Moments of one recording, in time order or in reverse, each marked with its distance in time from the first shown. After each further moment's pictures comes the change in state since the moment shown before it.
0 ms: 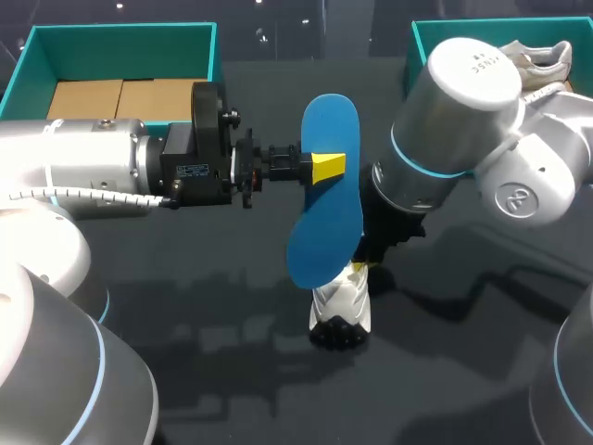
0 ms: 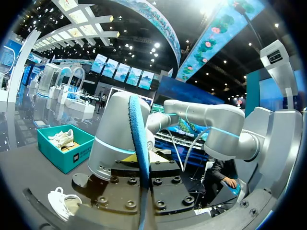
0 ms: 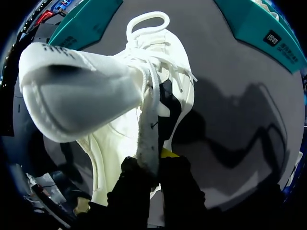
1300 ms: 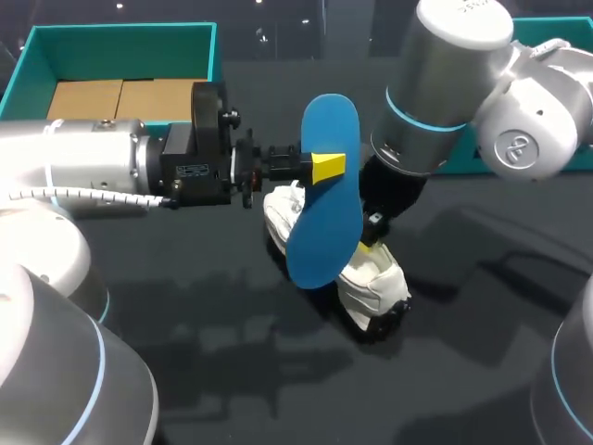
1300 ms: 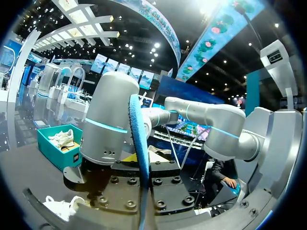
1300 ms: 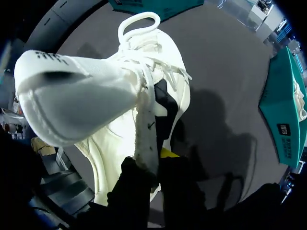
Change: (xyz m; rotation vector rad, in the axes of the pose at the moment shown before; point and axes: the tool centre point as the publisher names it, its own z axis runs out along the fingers) left arm 0.000 0.000 0.000 0.000 0.000 0.000; right arm -0.010 0.010 -0.037 0.094 -0.029 -0.613
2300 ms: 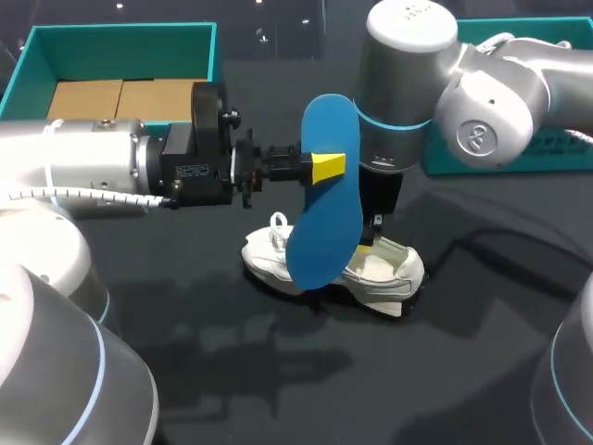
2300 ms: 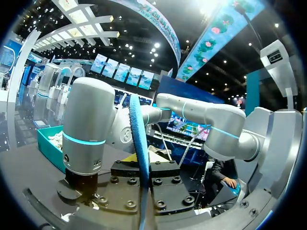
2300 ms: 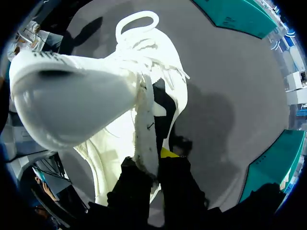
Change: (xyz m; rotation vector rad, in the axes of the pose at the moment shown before) left arm 0.000 0.000 0.000 0.000 0.000 0.000; right arm -0.028 0.018 0.028 0.104 -0.016 -0.566
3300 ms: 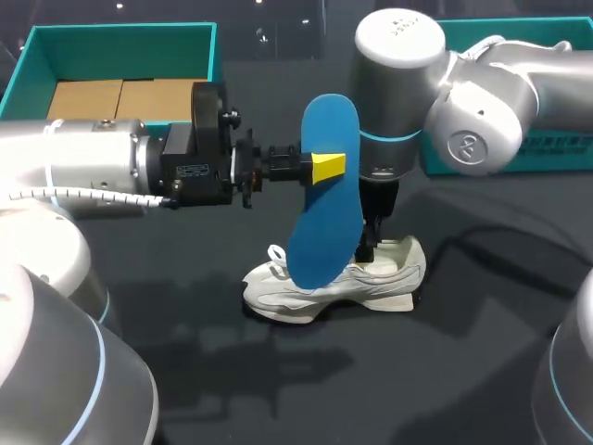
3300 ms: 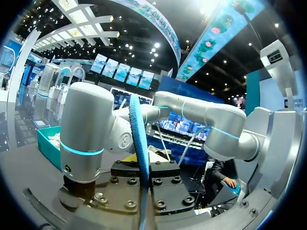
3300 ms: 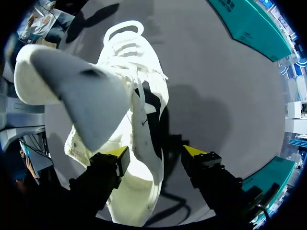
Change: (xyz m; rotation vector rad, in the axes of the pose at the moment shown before) left arm 0.000 0.000 0.000 0.000 0.000 0.000; right arm -0.010 0.002 0.019 0.036 -0.039 -0.244
